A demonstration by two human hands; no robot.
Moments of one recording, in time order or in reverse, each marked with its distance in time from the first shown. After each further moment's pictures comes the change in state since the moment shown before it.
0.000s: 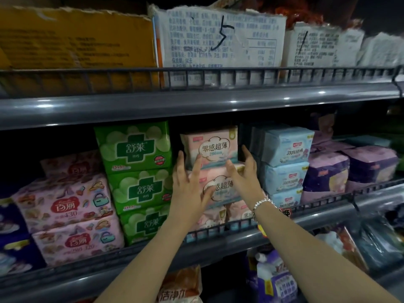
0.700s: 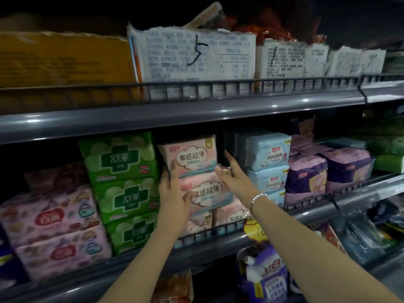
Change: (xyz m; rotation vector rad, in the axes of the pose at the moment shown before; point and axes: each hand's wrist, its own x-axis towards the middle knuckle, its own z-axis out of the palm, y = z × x) left_hand -0.003 0.023 -0.009 -0.292 0.004 -0.204; right_hand 0.004 -0.012 -0.033 0.066 -0.236 0.108
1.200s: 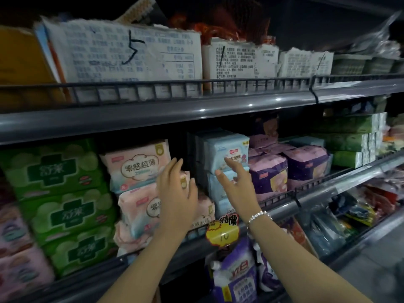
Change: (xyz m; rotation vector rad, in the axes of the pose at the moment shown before) left_hand 0.002 0.093 0.067 -0.086 0.129 0.107; right_hand -0.028 0.025 -0.084 -0.136 0.379 -0.153
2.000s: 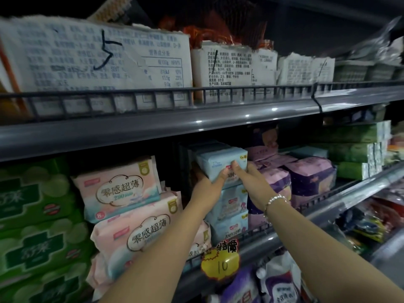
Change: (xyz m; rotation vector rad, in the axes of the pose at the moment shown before) left_hand 0.077 0.005 0.103 -0.302 -0.535 -0.380; right_hand 0.099 0.042 -0.029 0.293 -0.116 0.198
